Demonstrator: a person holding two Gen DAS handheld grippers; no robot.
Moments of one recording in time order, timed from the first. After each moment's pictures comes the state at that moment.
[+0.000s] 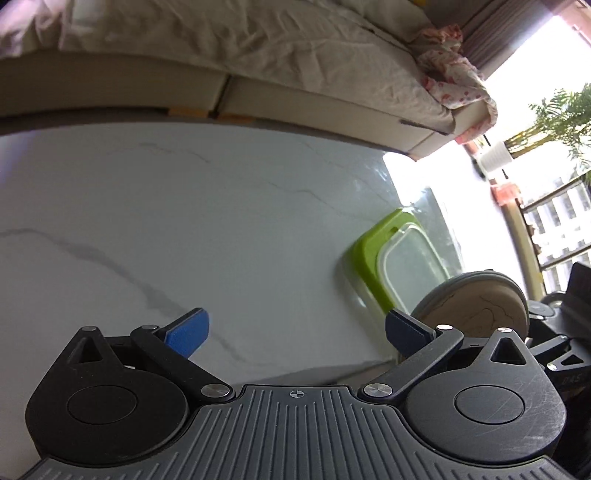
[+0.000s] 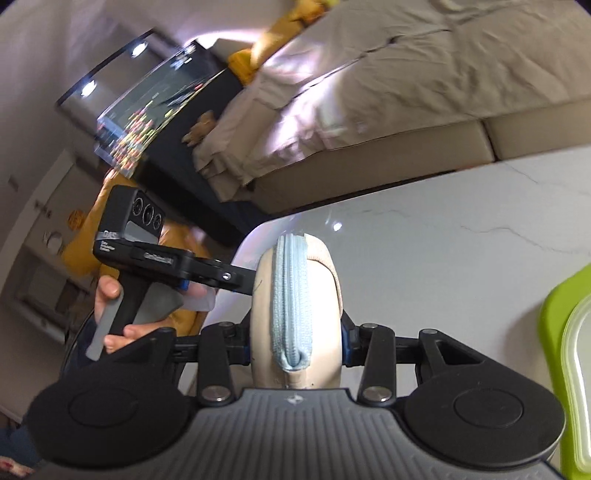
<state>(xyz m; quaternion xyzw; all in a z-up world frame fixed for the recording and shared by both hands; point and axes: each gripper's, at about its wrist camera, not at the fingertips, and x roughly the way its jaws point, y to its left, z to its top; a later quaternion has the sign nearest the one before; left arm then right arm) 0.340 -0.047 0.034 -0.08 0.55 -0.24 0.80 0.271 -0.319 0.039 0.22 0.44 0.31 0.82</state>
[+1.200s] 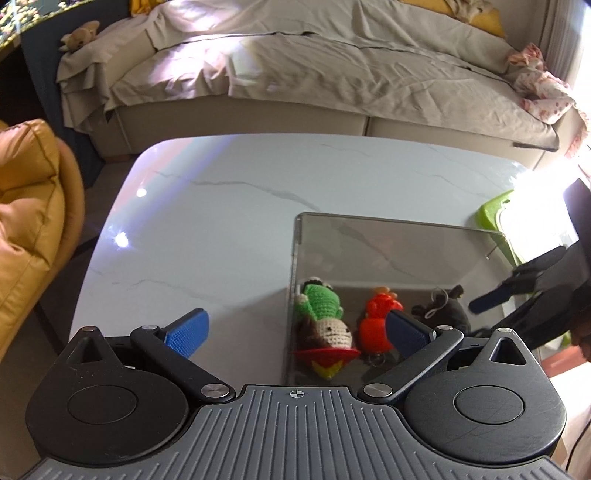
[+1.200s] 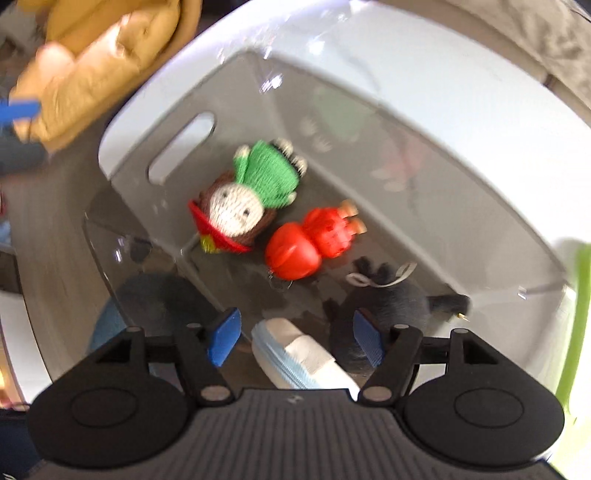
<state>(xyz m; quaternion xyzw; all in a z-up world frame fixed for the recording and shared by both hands) 0.132 0.058 0.063 0.02 0.48 -0.06 0.88 0.202 -0.160 -0.017 -0.06 0.61 0.28 0.74</state>
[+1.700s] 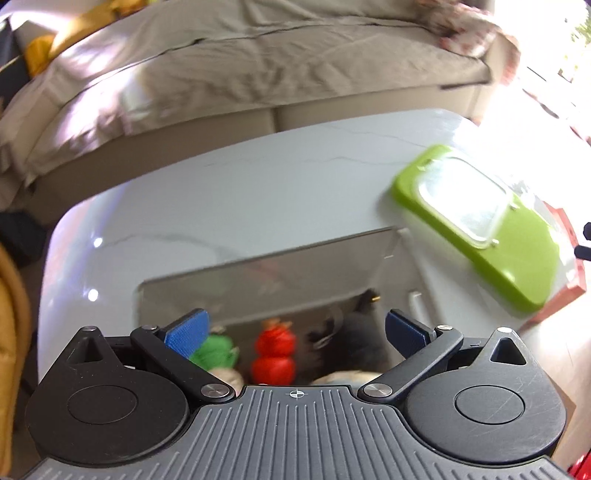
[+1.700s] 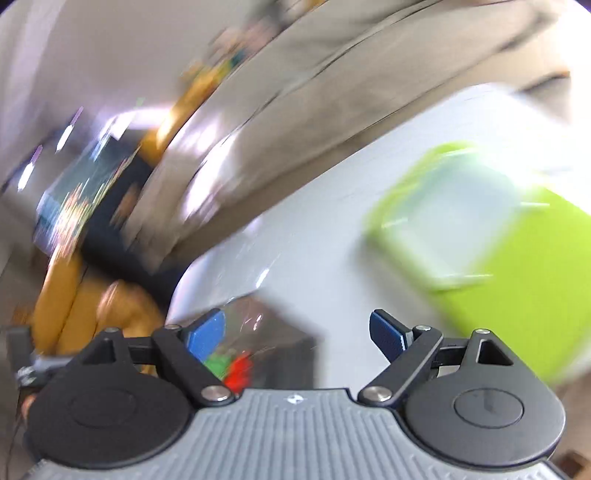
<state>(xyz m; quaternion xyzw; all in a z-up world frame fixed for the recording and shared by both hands) 0.168 -0.120 0.063 0.14 0.48 -0.18 0.85 0.041 -0.496 0.004 0.39 0.34 0.04 0.85</state>
